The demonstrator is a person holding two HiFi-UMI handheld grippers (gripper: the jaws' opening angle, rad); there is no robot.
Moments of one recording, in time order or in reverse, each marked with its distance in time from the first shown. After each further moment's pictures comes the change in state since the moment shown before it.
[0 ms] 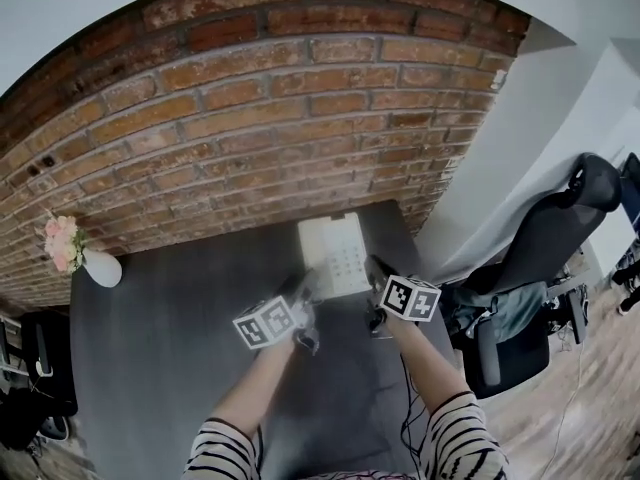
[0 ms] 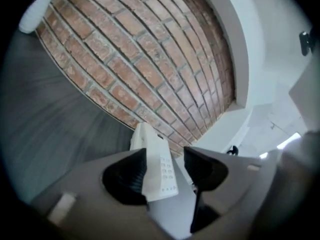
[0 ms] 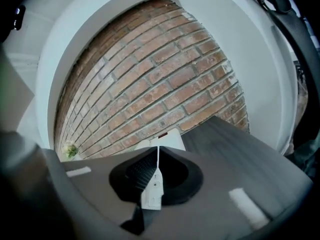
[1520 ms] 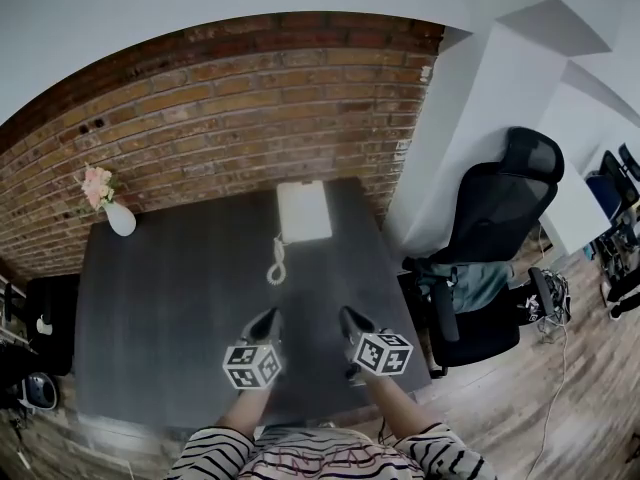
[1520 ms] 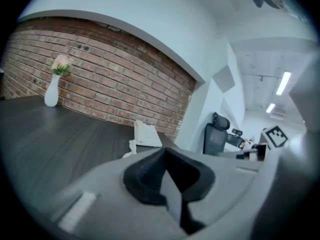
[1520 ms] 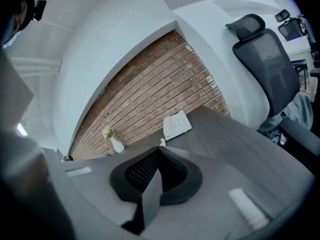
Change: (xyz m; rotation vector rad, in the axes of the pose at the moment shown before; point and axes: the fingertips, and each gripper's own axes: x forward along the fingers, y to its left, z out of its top) left arm -0.267 -0.153 -0.160 0.434 -0.032 0.138; right arm -0.326 0.079 -0.145 -0.023 0.012 0.085
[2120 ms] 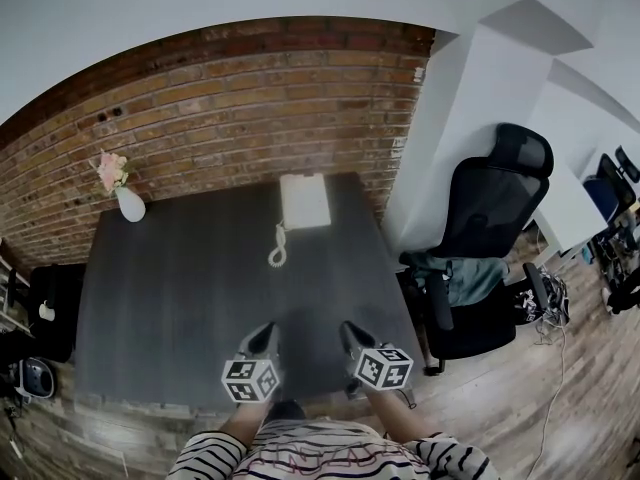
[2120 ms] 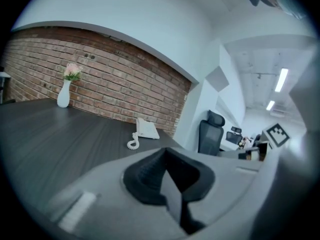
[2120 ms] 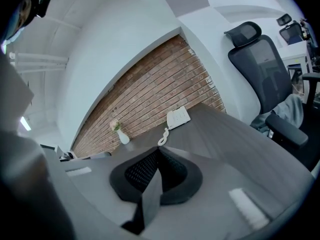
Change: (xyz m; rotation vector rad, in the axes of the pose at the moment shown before) left arm -0.096 -0.041 -0.047 0.021 -0.009 0.024; right arm -0.093 0.023 -0.059 -0.036 0.026 0.012
